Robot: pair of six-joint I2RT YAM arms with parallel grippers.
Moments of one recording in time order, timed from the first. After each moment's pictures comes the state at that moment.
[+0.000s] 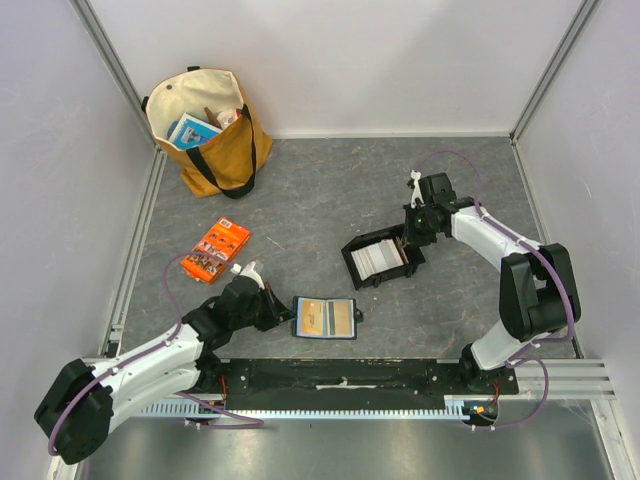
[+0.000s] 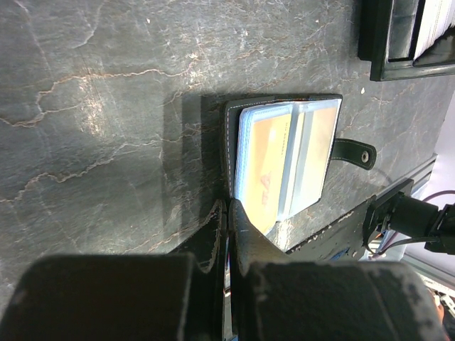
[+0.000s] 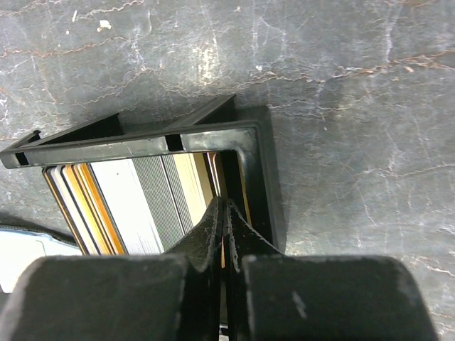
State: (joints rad) left arm -0.71 0.80 0.19 -0.09 0.11 -1.02; right arm 0.25 1.61 1.05 -0.51 -0.19 0.25
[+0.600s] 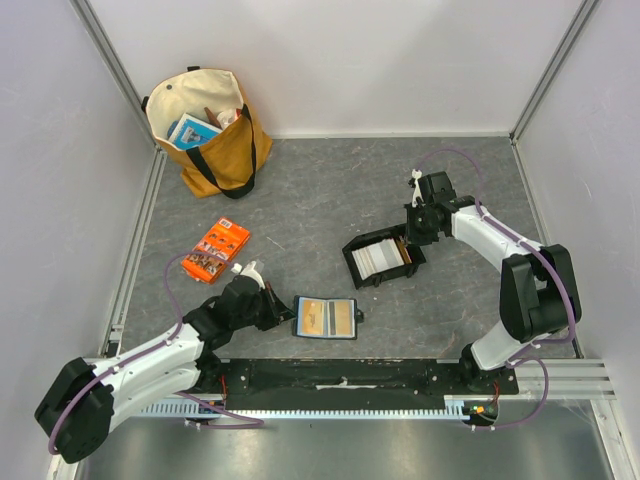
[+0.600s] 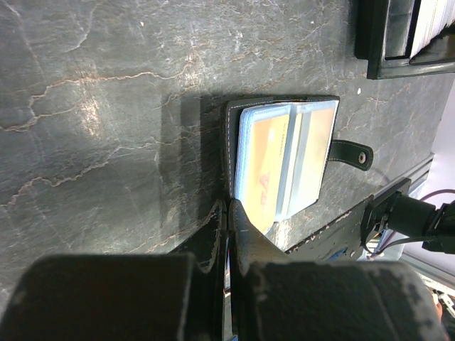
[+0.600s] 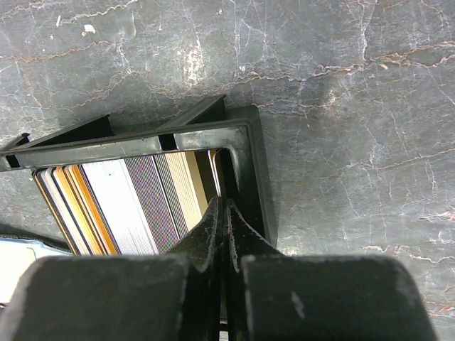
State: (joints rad) left arm -0.71 0.81 0.19 -0.08 0.12 -1.02; right arm 0.26 1.60 1.07 -0.54 -0.14 0.25
